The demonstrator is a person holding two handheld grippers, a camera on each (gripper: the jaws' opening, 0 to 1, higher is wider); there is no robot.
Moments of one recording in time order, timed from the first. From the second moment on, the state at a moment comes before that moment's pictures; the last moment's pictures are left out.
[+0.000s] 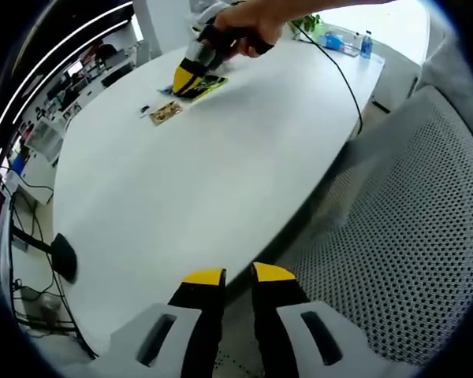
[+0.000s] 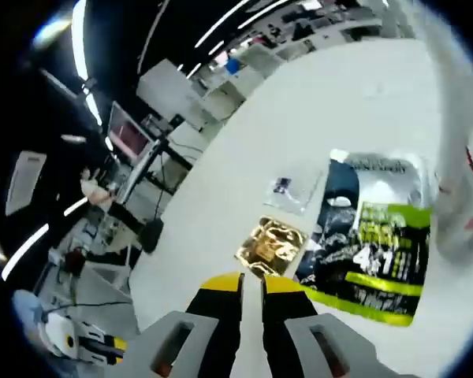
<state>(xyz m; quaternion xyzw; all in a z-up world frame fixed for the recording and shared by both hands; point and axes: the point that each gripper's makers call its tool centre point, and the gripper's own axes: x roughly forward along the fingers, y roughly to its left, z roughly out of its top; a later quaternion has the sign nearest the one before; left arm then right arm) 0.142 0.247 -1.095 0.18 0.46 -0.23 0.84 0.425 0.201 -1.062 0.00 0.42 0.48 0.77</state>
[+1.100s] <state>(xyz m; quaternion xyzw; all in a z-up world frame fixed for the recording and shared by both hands) 0.140 0.250 -1.098 0.18 0.47 -0.22 0.84 0.439 0.223 -1.112 -0.44 0.38 0.63 0.51</state>
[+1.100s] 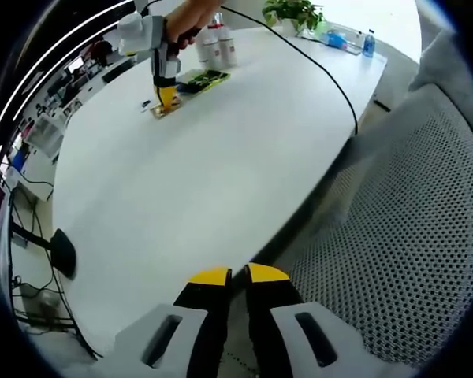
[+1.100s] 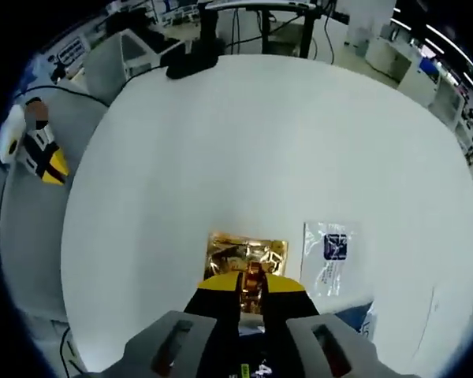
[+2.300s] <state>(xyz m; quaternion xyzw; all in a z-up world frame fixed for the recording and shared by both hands) 0.156 0.263 -1.082 0.16 0.42 -0.18 0.87 0.280 0.163 -0.956 0.02 0.19 0.58 0.79</state>
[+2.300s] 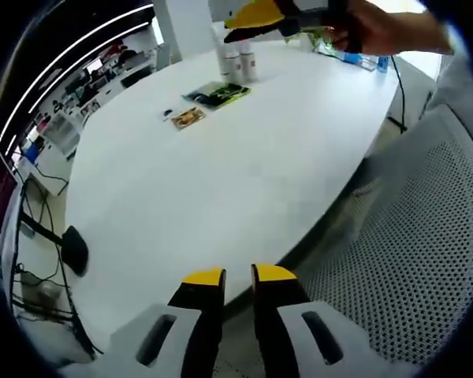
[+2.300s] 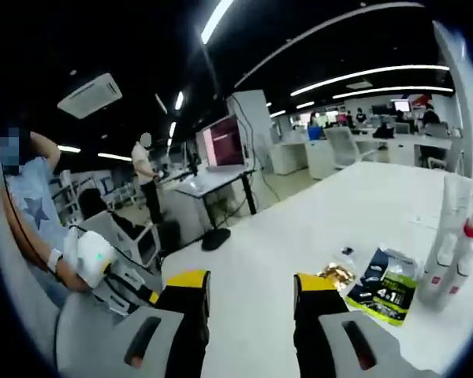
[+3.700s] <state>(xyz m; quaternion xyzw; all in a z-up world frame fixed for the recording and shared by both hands) 0.212 0.282 -0.954 -0.01 0.13 -0.09 0.99 0.251 0.090 -0.936 0.00 0.09 0.51 0.86</state>
